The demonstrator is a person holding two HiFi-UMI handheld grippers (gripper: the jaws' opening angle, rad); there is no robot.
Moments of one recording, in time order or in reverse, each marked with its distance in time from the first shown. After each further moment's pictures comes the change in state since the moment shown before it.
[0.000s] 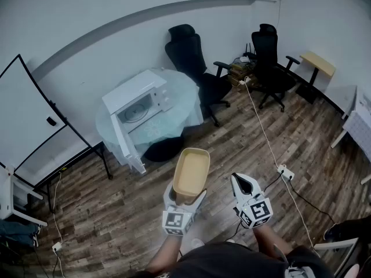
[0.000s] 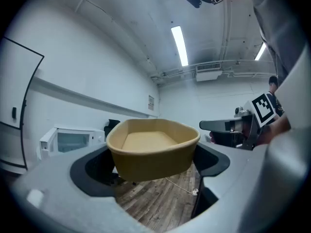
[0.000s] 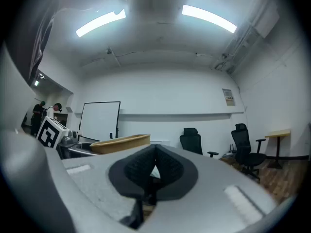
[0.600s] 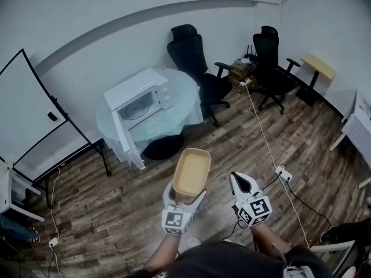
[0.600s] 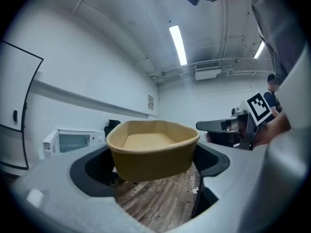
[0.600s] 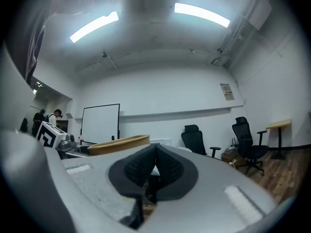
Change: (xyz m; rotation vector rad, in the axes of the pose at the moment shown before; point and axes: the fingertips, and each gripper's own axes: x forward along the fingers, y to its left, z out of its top) left arm -0.014 -0.013 0.005 0.032 0.005 0.002; right arm -0.009 0.002 -0.002 0.085 0.007 0.010
